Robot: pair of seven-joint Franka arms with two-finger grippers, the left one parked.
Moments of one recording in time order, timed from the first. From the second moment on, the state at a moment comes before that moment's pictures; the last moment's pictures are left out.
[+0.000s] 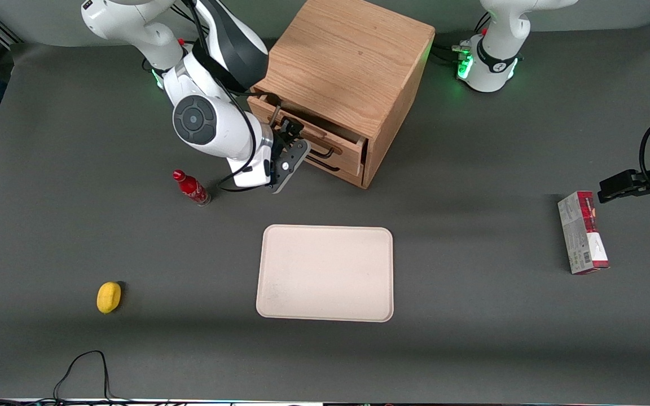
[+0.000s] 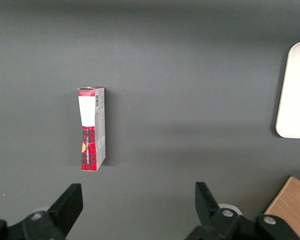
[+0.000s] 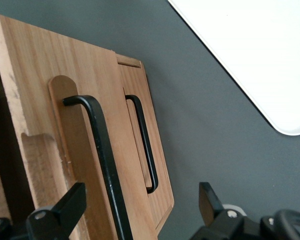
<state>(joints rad) 0.66 0.29 -0.06 -1.69 0.41 1.83 -0.34</state>
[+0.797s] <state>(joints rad) 0.69 0.26 -0.06 -1.77 0.41 1.90 -0.41</state>
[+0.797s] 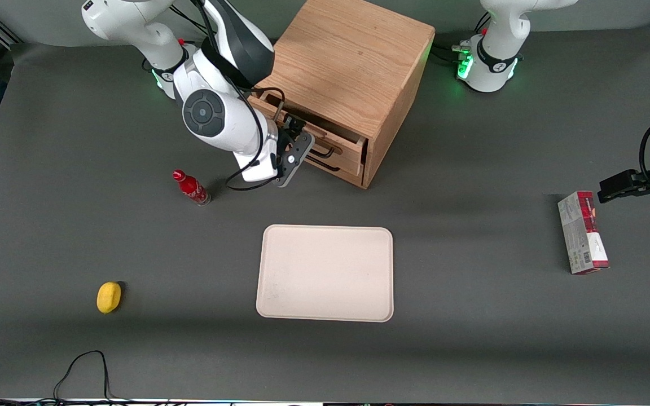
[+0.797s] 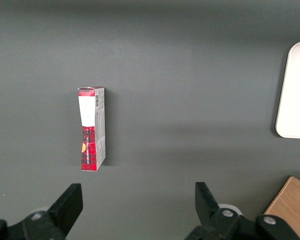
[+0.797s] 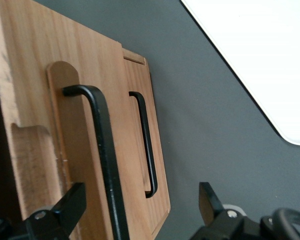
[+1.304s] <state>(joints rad) 0.69 0.26 -0.07 -1.79 0.40 1.93 -0.43</state>
